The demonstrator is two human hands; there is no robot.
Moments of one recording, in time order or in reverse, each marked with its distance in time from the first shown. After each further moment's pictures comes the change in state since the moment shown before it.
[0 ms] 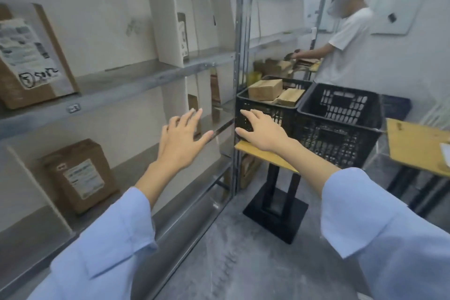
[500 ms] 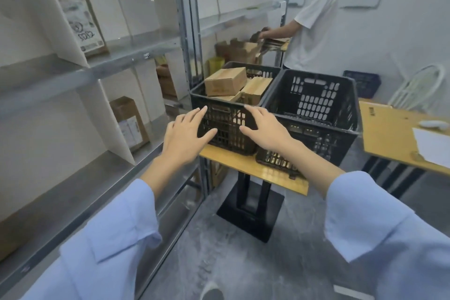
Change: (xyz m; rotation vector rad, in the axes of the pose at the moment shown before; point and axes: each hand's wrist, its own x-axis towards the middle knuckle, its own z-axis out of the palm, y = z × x) left_hand 0.182 0.121 0.148 -0.077 -0.086 0.137; right_hand 0.098 0.211 -0.010 0.112 0.068 0.149
